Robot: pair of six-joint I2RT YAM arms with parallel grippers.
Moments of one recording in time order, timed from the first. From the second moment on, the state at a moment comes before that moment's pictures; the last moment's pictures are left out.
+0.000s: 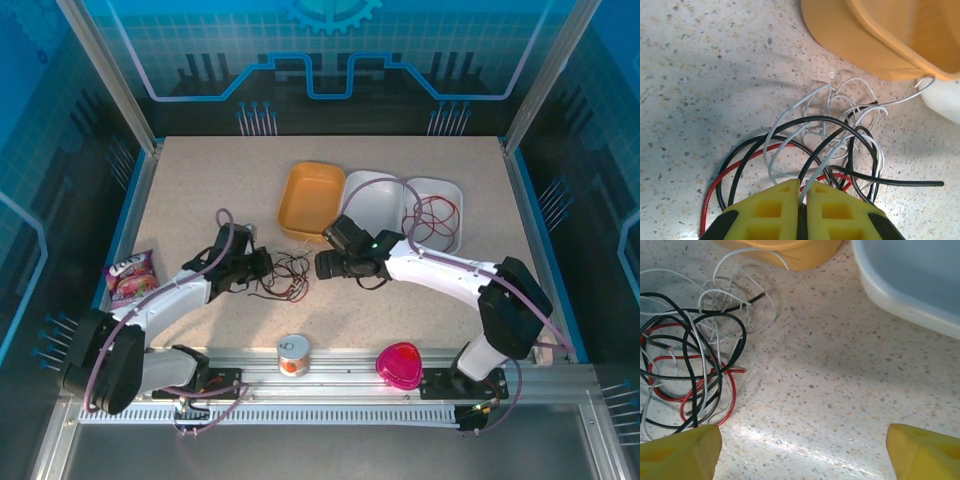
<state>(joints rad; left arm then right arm) -0.33 1.23 0.57 -0.20 0.16 -0.69 0.85 1.60 1.11 -0.59 0.13 0.66</state>
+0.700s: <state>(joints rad) -0.18 1.20 0.41 -0.01 0.33 -0.90 0.89 1.81 1.21 -0.54 0.02 0.67</state>
